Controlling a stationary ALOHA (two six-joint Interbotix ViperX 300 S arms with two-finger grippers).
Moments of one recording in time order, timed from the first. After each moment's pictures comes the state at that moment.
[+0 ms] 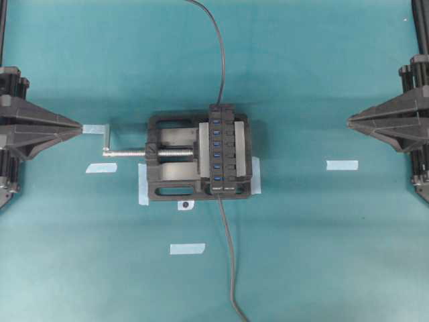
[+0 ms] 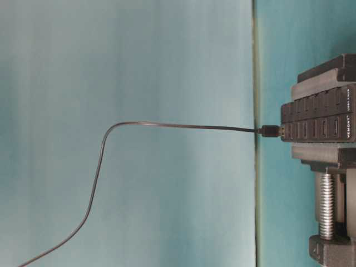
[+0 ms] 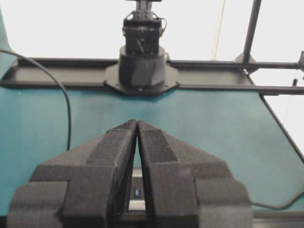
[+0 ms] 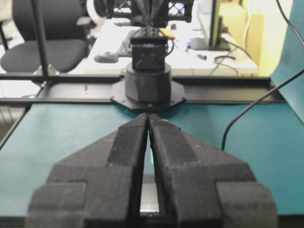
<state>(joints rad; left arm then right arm) 0.00 -0.96 1.19 0.00 -0.29 0.00 0.00 -0.96 1.17 0.00 -0.29 0.01</state>
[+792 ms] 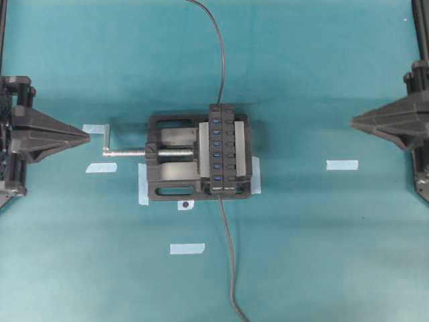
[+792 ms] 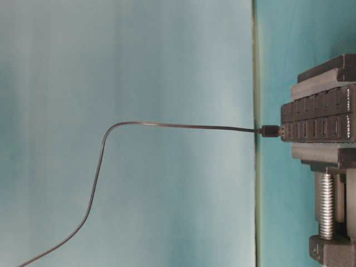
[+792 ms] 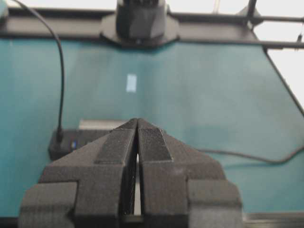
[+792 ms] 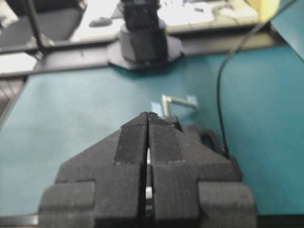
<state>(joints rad) 0.00 -0.94 1.19 0.01 -0.15 -0.03 -0.05 -1.02 1.20 0.01 -0.10 0.11</state>
